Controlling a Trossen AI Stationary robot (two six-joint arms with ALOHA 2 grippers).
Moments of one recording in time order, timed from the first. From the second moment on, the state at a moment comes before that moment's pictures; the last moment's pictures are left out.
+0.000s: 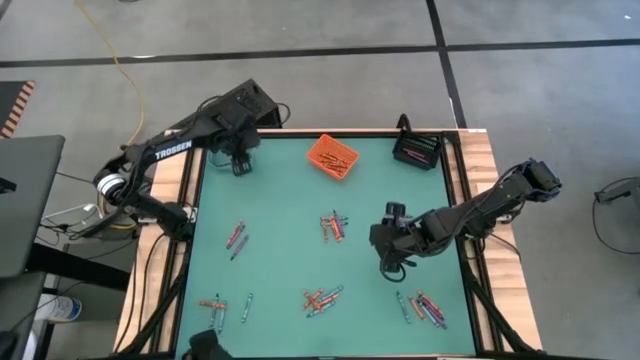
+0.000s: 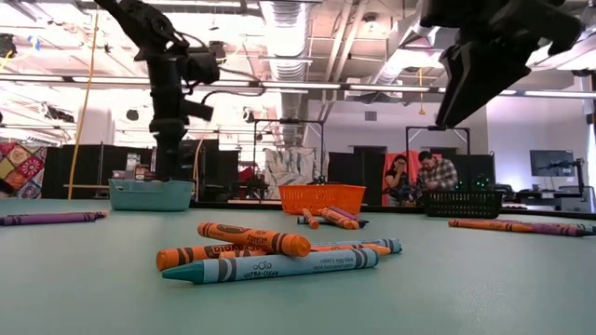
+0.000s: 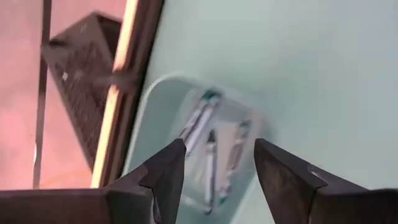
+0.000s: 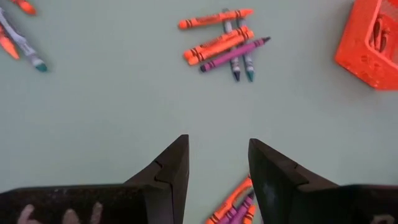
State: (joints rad) left arm 0.82 1.44 1.03 -0.73 -0.20 0.53; right arm 0.39 1.41 1.01 -0.78 0.45 0.40
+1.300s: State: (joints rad) left arm -0.23 1.38 0.82 -0.01 -0.09 0.17; right arm -0.10 1.41 0.81 -0.87 0.27 0.17
